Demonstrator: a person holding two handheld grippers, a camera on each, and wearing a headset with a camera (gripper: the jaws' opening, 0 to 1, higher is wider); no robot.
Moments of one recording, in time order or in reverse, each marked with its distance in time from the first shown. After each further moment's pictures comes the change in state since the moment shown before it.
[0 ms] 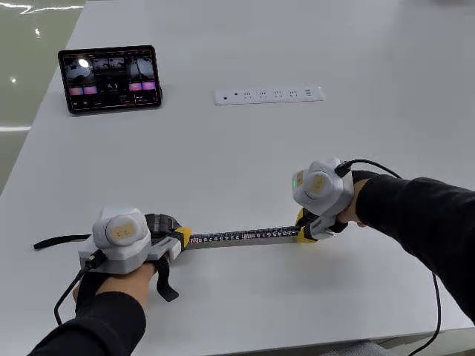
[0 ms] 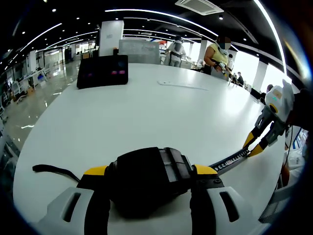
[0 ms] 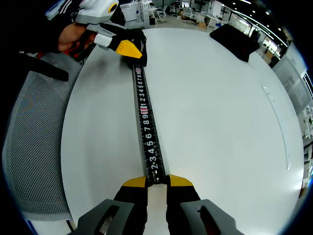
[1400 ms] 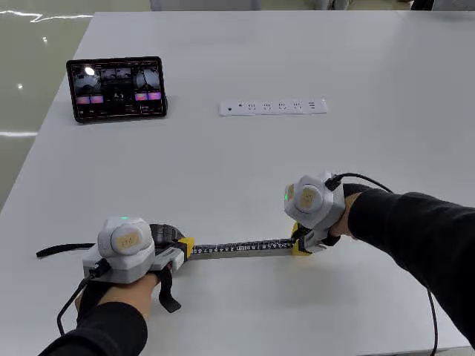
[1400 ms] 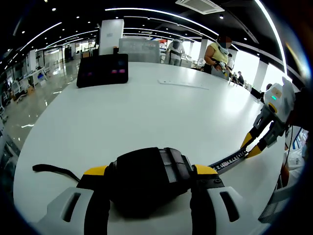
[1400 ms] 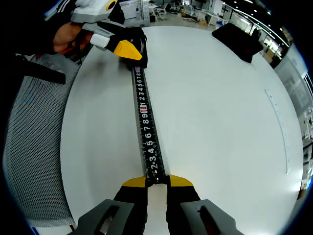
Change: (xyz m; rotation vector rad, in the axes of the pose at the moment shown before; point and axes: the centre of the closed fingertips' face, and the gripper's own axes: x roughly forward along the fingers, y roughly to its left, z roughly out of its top) left arm 0.000 0.000 0.000 -0.002 0.014 0.000; right arm 0.005 0.002 0.013 -0.002 0.028 -0.003
